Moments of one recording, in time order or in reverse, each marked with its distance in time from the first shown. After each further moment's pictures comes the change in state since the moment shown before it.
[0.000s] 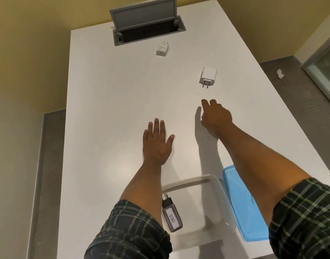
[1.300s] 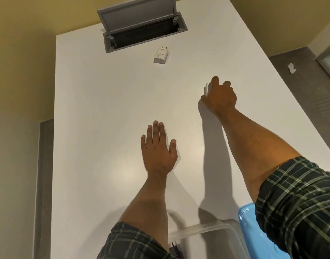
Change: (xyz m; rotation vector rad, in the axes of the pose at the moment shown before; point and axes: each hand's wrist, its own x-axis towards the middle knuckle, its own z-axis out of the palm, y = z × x) left_hand 0.084 0.006 0.006 0.047 0.229 -0.073; right_hand 0.163 -0.001 -0.012 0.236 0.060 0.283
